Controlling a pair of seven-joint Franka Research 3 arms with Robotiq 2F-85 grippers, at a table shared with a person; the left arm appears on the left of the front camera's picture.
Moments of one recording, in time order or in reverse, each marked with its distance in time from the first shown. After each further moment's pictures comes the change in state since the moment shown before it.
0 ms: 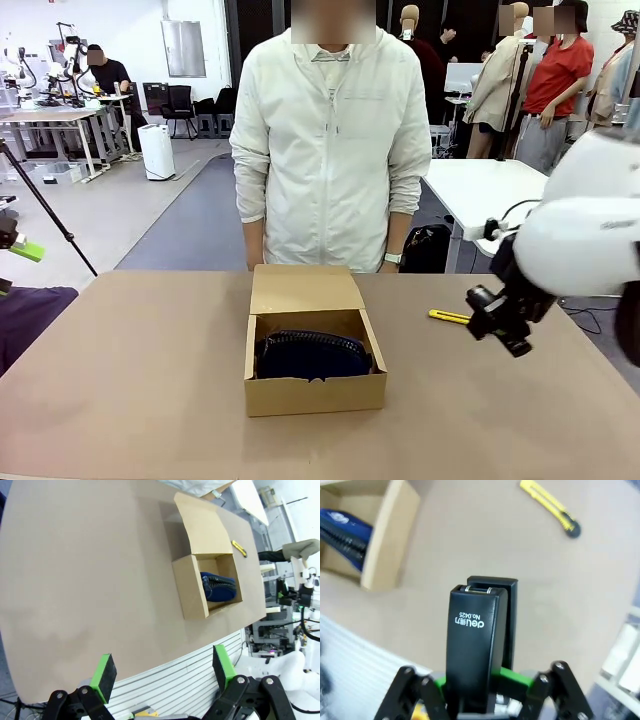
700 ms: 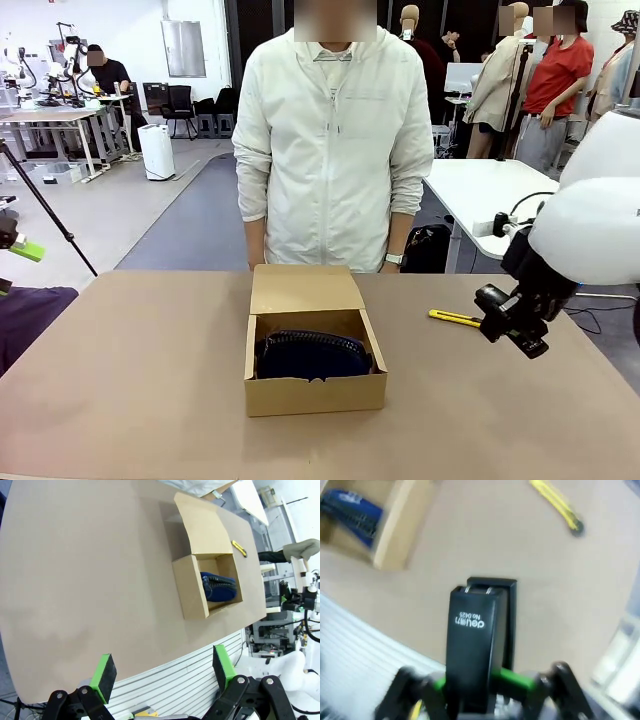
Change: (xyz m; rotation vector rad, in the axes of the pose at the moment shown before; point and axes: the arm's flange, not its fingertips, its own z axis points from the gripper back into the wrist) left arm 0.000 0.000 0.000 0.000 0.000 0.000; right arm 0.005 0.021 0.008 0.005 0.006 0.169
